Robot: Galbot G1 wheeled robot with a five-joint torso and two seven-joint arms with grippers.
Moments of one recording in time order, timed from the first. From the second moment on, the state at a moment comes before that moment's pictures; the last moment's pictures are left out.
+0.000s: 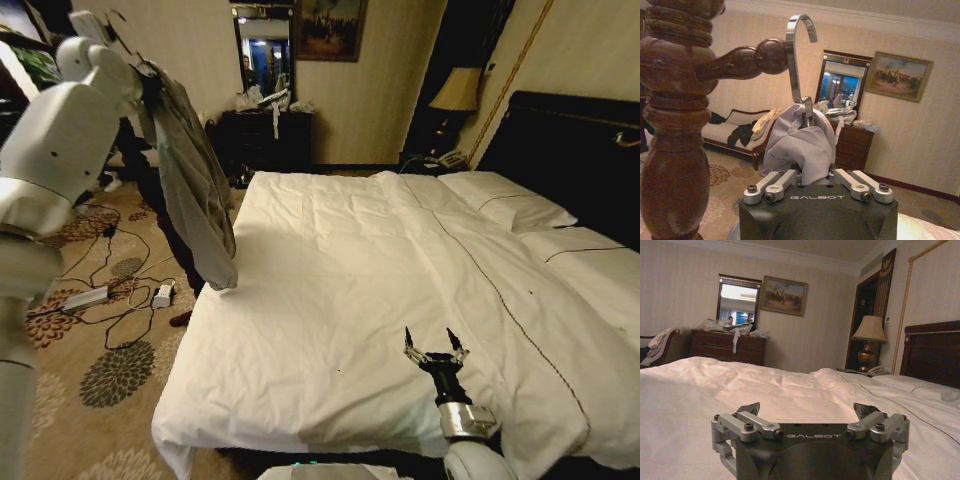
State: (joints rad) left arm -0.64 -0.96 0.43 -0.76 -1.35 0.54 -0.38; right arm -1.81 1.33 0.65 2.13 0.14 0.20 0.16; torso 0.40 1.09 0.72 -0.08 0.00
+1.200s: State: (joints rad) left arm -0.60 -0.93 0.40 -0.78 -1.37 0.56 -0.40; right arm -1.81 1.33 0.65 2.13 0.14 0.20 0.16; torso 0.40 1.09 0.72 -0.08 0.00
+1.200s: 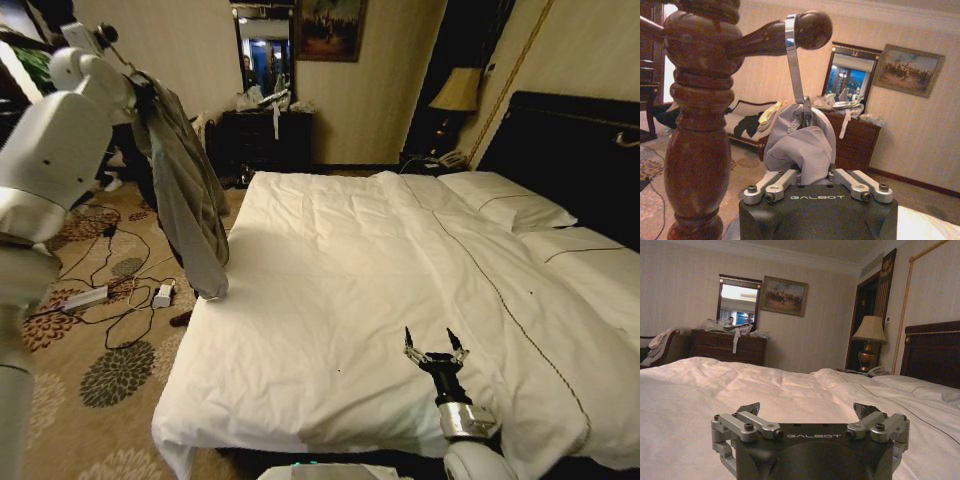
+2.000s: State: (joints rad) left arm -0.60 -0.85 0.39 -0.90 -1.35 0.67 -0.46; right arm -1.81 1.33 0.65 2.13 0.14 0.20 0.16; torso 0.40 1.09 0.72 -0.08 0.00
